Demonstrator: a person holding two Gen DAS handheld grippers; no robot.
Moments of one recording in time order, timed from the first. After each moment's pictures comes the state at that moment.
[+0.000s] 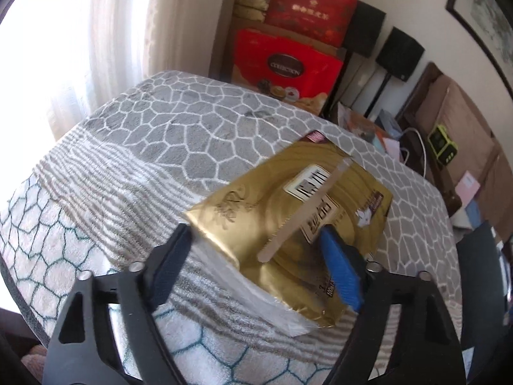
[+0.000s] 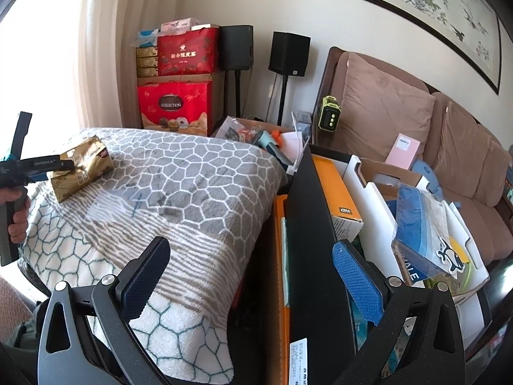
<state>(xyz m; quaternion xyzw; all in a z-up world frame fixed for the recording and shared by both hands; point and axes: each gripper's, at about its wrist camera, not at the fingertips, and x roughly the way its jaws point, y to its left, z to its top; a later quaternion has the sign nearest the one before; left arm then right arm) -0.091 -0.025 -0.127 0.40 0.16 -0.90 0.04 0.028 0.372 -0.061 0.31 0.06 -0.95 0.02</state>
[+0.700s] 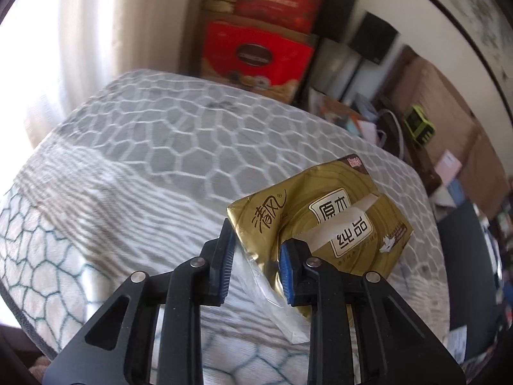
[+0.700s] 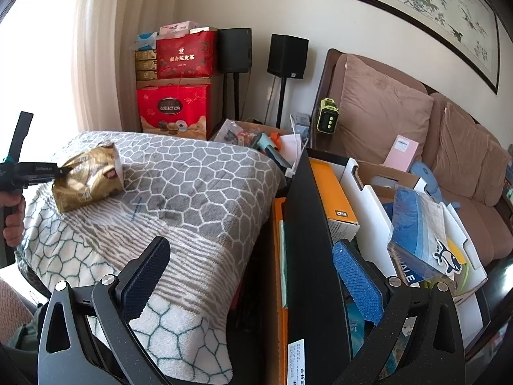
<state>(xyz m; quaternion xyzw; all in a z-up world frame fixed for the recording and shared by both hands) -0.093 0.003 -0.119 0.42 0.13 -0.90 -0.04 0.029 0.373 -0.057 0.31 0.06 -0.95 0.02</state>
